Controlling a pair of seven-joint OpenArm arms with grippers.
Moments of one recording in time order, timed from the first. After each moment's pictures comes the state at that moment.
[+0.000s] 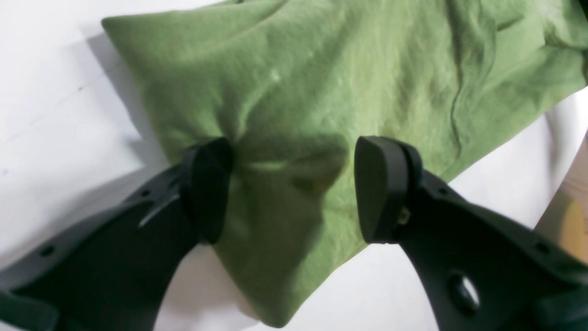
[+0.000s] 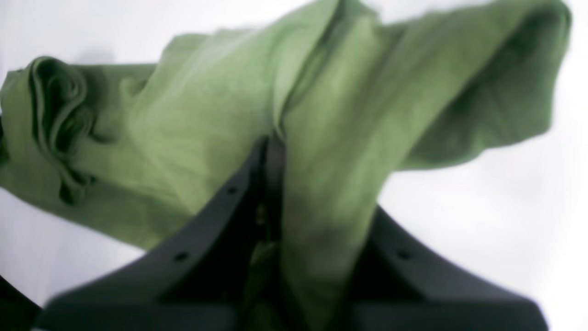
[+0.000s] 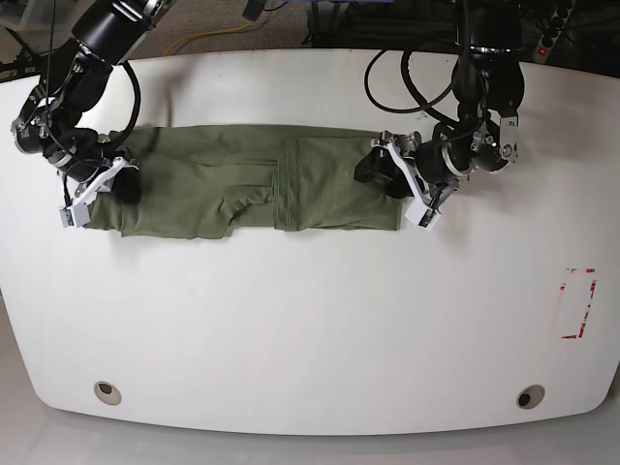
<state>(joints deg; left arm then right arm) 2.5 -6.8 -2.9 87.6 -32.2 -31.4 54.8 1.1 12.2 41.9 89.9 41.0 40.9 -75.7</state>
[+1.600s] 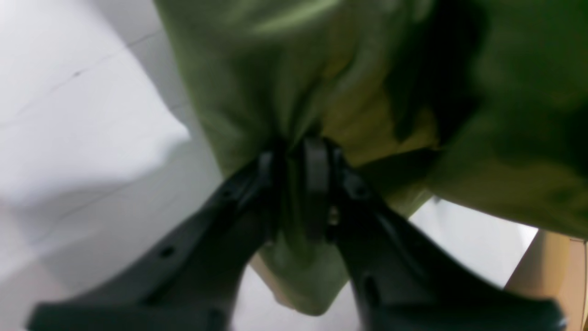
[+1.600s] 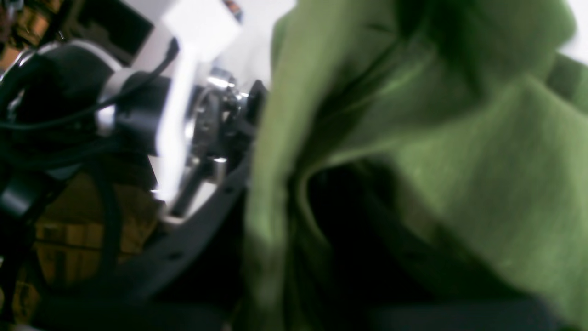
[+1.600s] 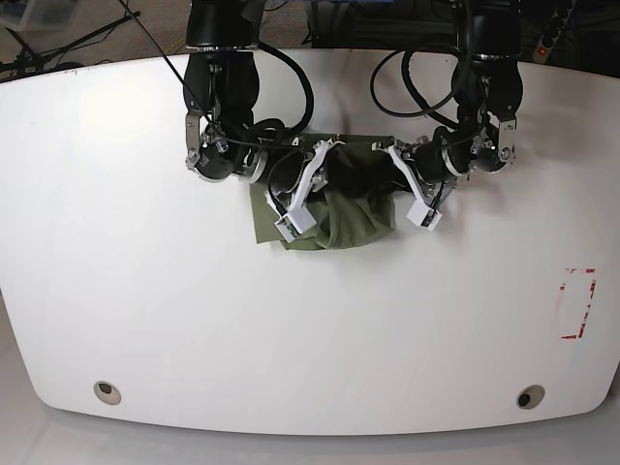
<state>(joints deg) 1.6 -7.0 -3.1 82.3 -32.9 -32.0 52.3 -1.0 -8.3 2.9 91.6 39.2 40.5 -64.9</state>
